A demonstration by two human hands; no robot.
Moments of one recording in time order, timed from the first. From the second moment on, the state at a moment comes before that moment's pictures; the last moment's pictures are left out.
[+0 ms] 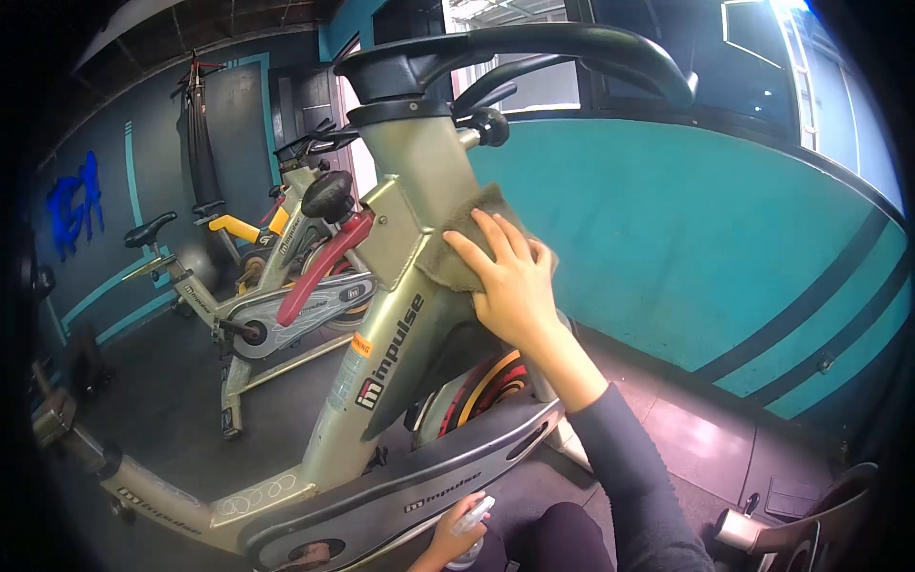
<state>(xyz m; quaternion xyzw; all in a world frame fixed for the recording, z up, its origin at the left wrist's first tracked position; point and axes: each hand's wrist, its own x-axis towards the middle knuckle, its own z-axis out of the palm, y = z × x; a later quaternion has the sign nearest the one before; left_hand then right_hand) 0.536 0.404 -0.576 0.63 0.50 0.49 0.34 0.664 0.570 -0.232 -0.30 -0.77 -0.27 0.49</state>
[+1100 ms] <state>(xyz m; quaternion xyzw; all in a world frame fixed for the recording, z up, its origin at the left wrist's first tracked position) 0.516 0.386 -0.581 0.59 0.48 0.53 0.37 0.614 0.484 -0.329 -0.06 -0.88 -0.20 0.43</state>
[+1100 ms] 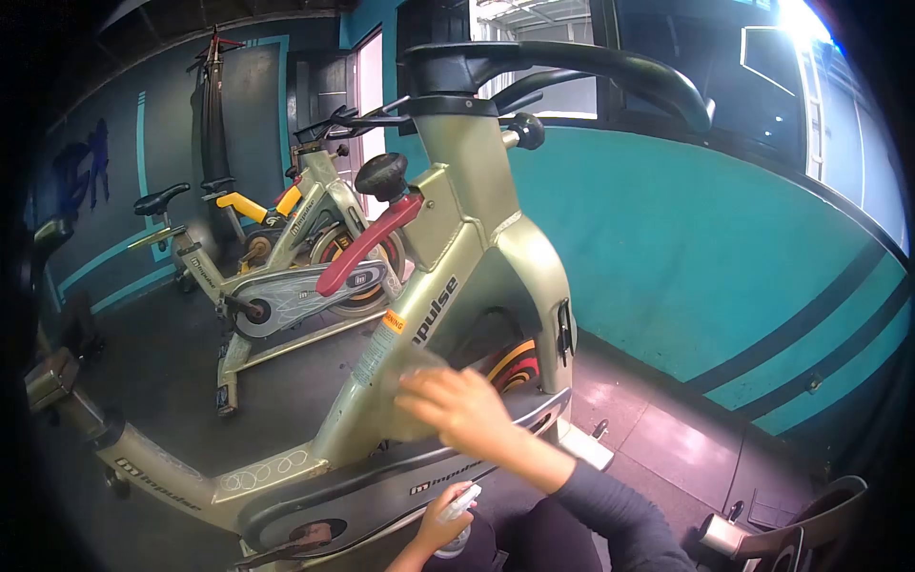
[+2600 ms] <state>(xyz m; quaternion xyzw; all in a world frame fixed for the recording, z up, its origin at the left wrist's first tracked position) 0.520 0.394 -0.568 0.60 0.50 0.51 0.36 0.633 0.539 -0.283 -0.27 -0.76 -0.28 0.52</state>
